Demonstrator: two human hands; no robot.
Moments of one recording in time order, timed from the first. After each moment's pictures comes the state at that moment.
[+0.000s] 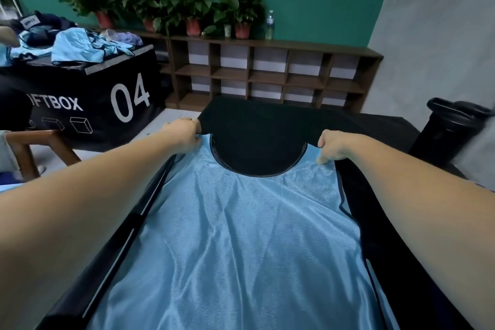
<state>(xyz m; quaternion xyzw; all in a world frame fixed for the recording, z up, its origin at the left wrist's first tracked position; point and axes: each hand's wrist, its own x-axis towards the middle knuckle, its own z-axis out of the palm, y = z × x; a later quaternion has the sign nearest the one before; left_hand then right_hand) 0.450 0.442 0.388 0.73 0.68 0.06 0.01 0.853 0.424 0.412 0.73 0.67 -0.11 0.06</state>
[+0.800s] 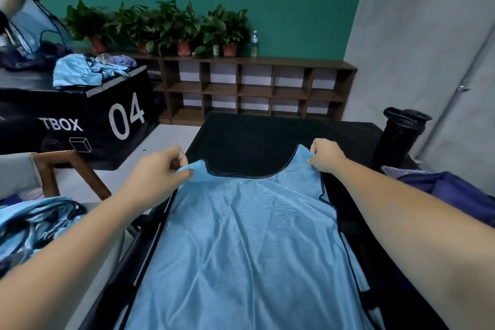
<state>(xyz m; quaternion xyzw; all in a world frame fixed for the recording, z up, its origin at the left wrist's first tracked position) 0.433 0.220 0.453 0.70 0.63 0.31 0.13 0.845 0.348 0.418 0.76 0.62 -0.09 -0.14</state>
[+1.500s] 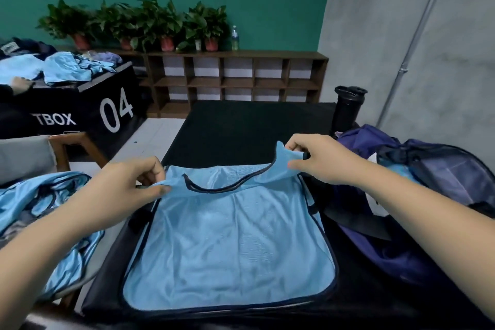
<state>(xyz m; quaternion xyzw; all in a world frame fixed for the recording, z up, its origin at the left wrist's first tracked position) 0.404 0.020 0.492 0.79 0.54 0.25 0.14 0.809 0.047 0.505 0.59 0.77 -0.12 -0.20</state>
